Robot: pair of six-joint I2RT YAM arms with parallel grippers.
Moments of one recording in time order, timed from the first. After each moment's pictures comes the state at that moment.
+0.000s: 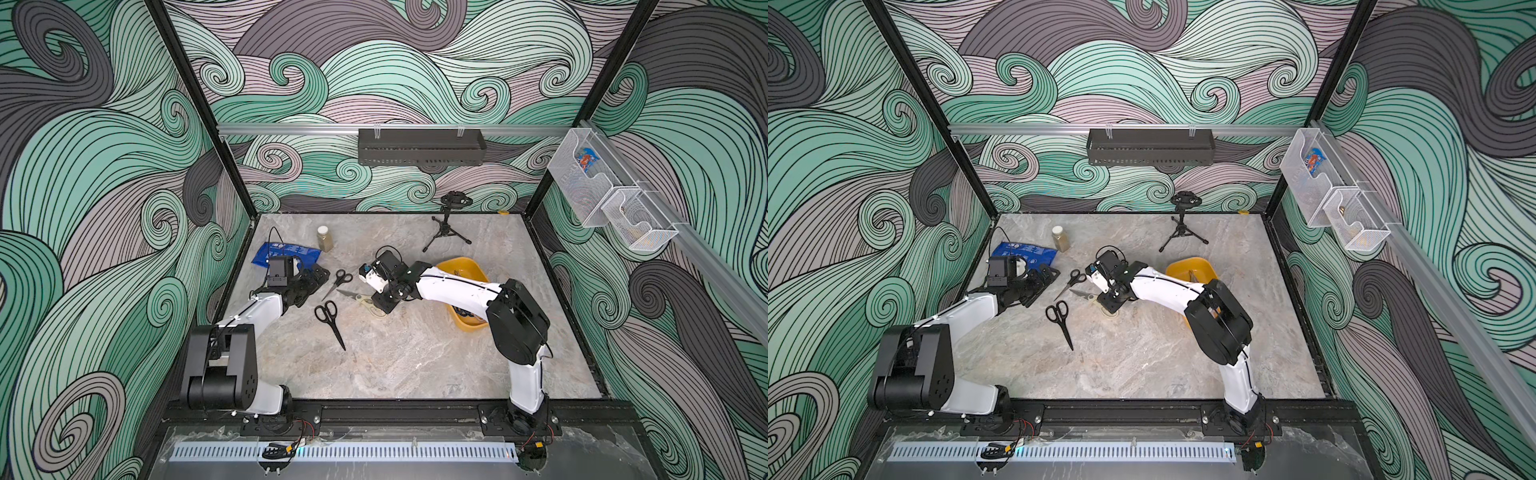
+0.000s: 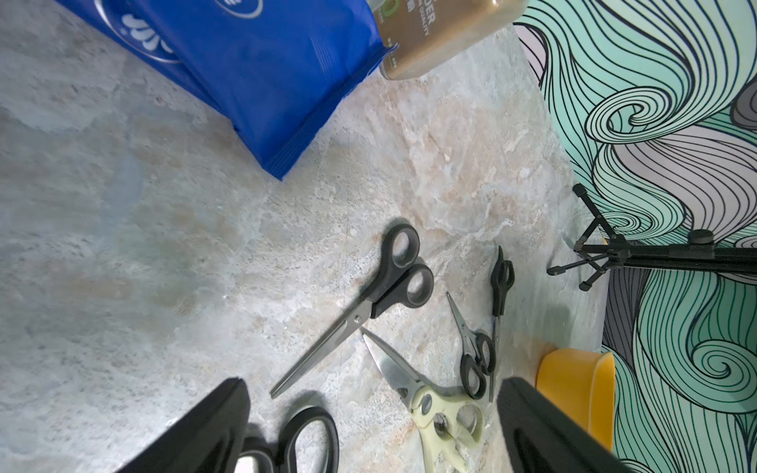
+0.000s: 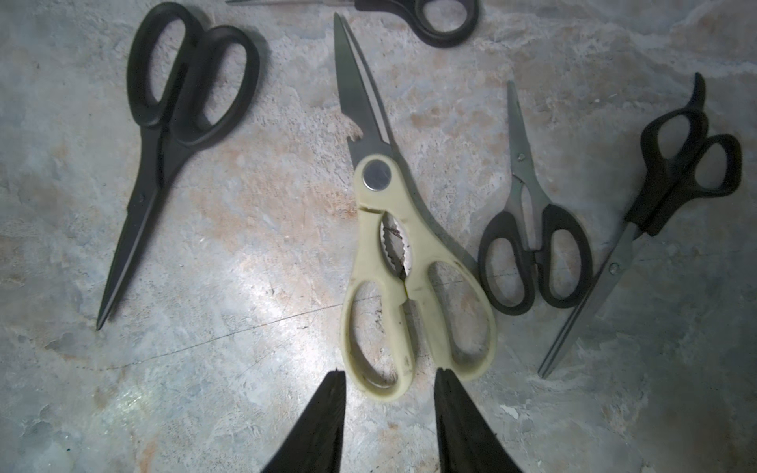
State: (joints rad) left arm 0.03 1.44 0.72 -0.10 0.35 -0.71; right arm 0.83 1.98 1.48 -0.65 -0.05 -0.06
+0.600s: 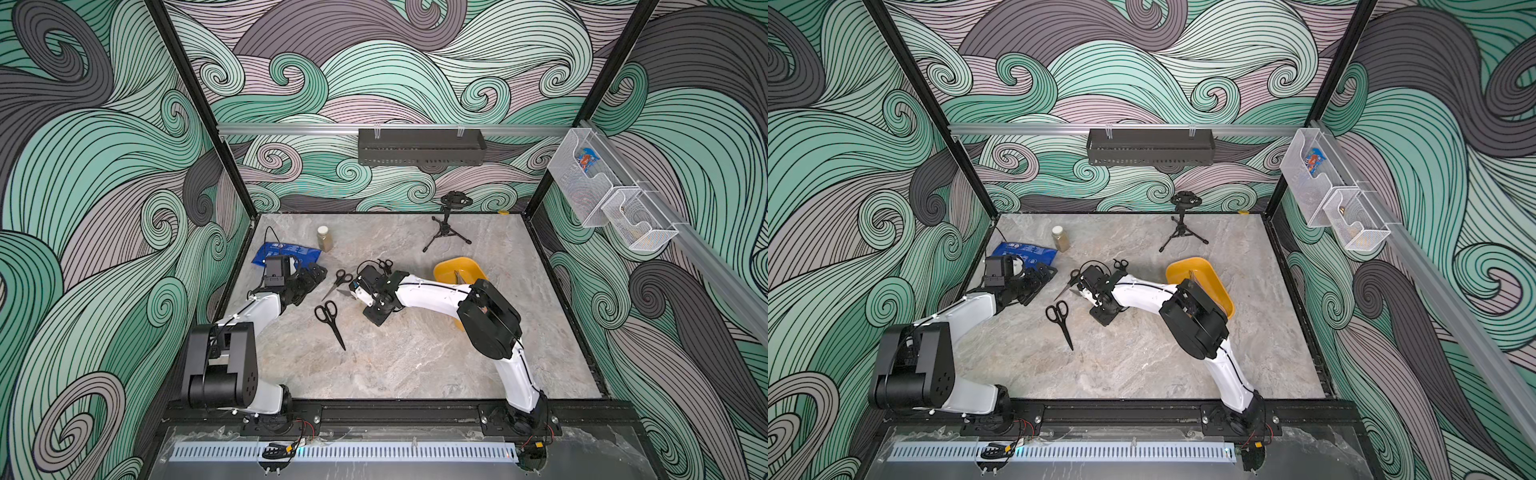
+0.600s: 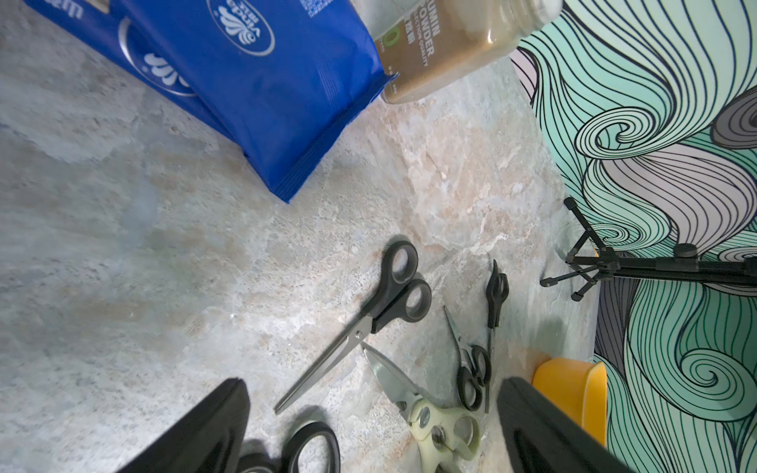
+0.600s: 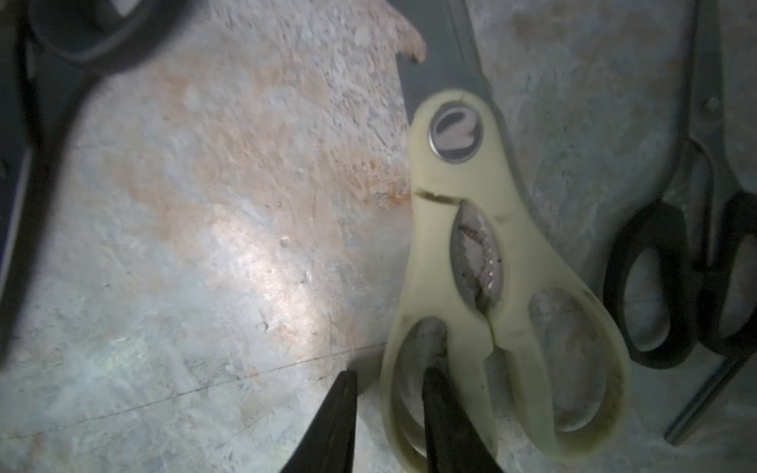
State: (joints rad) left arm 0.06 1.45 0.72 -0.06 0.37 -0.71; right arm 0.90 2.16 1.58 -0.73 0.03 -0.01
